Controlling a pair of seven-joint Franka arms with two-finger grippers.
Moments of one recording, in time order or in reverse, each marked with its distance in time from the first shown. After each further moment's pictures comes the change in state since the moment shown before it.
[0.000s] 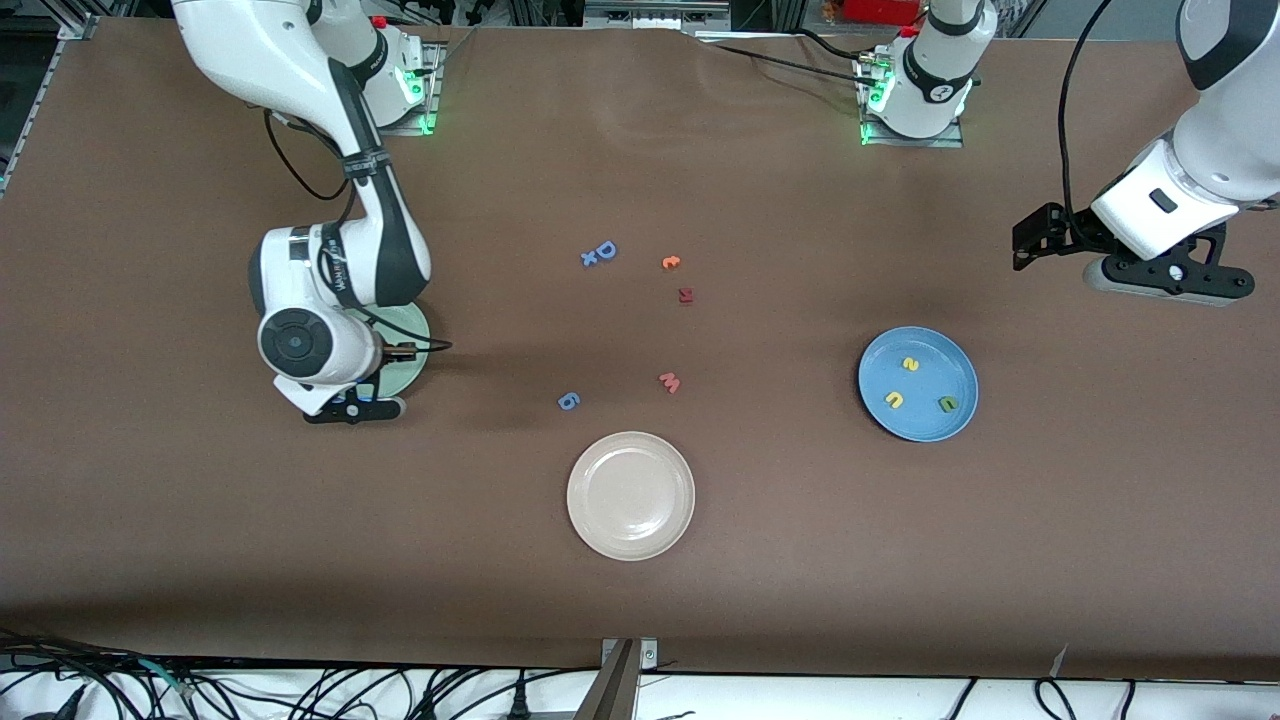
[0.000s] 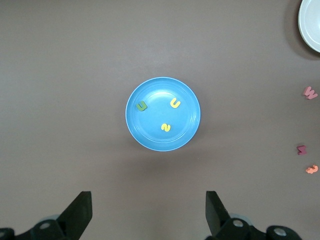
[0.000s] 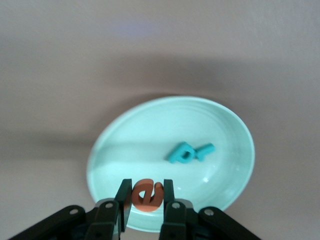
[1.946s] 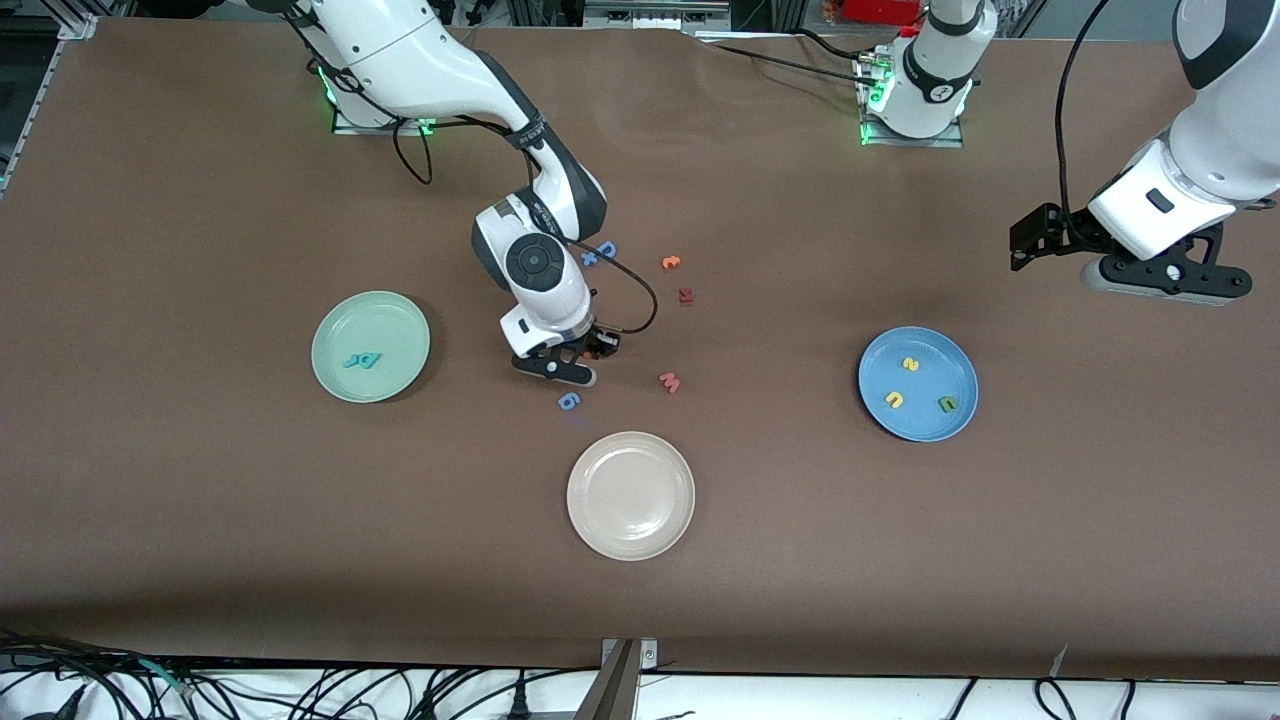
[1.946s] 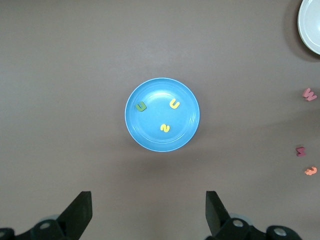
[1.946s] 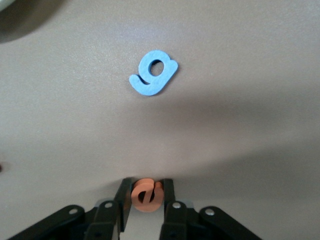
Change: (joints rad) left arm -0.002 0.000 -0.001 0.000 0.000 0.002 -0.010; right arm 0.080 0.168 0.414 0.067 0.001 0.501 0.783
